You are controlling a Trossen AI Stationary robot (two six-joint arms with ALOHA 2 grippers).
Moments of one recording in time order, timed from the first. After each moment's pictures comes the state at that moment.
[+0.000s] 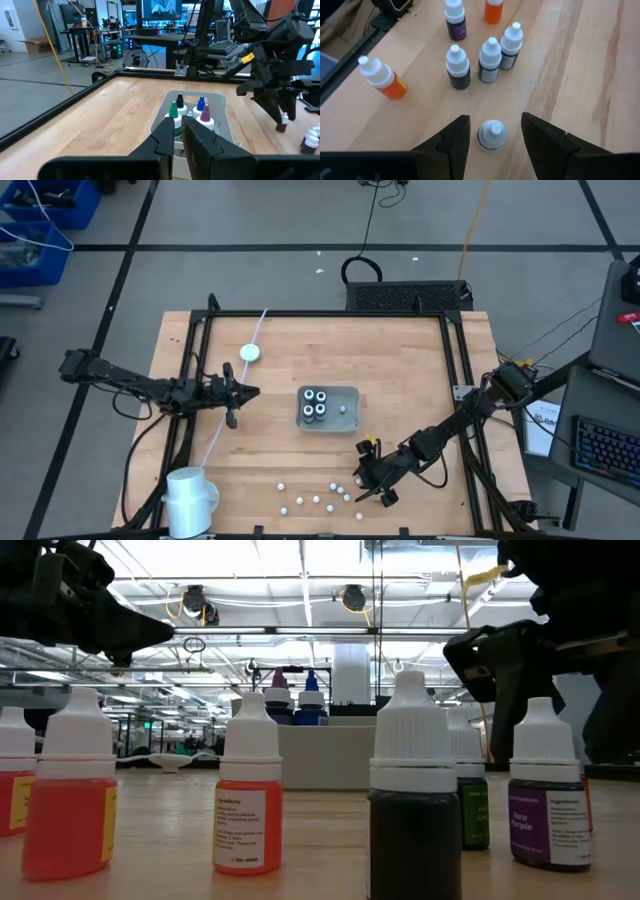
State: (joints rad) left arm -0.24 0.50 0.02 0.47 -0.39 -0.03; right arm 0.59 1.75 0.81 0.16 0.13 0.11
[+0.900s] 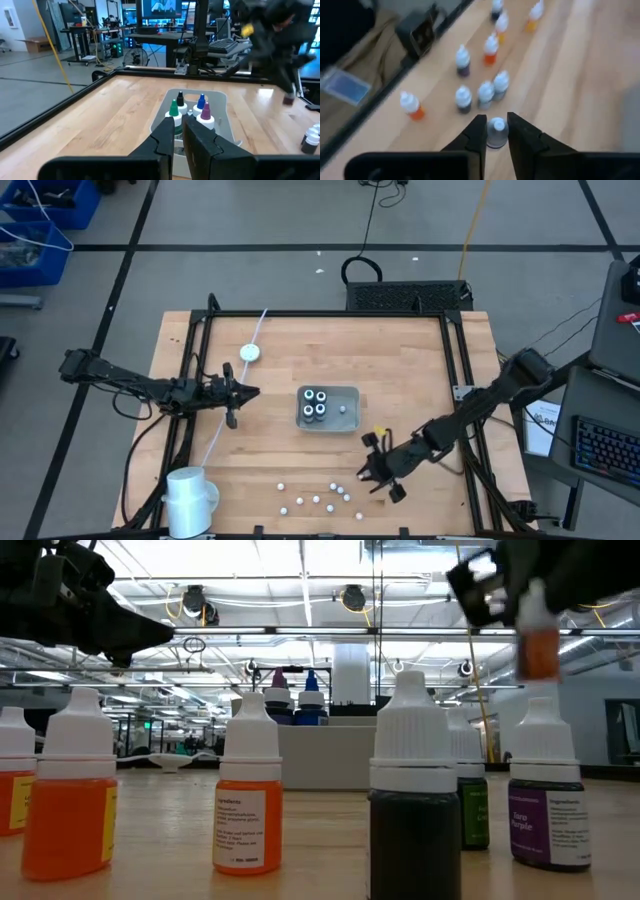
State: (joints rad) left arm -0.24 0.50 0.02 0.46 -0.39 -0.03; right arm 0.58 1.53 0.81 0.06 0.14 0.06
